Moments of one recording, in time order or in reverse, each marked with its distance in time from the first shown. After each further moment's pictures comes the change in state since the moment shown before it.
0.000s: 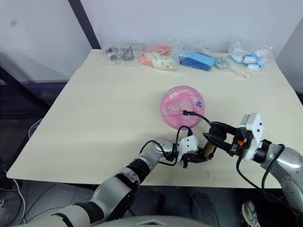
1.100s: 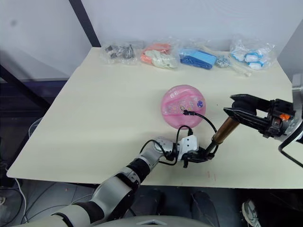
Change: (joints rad) left arm -0.002 0.001 0.000 -0.001 -0.006 -0.006 -0.006; right arm -0.079 -0.200 -0.346 -0.065 0.371 0.255 -0.040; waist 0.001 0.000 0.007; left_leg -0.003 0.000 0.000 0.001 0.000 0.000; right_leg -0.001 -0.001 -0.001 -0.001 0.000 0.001
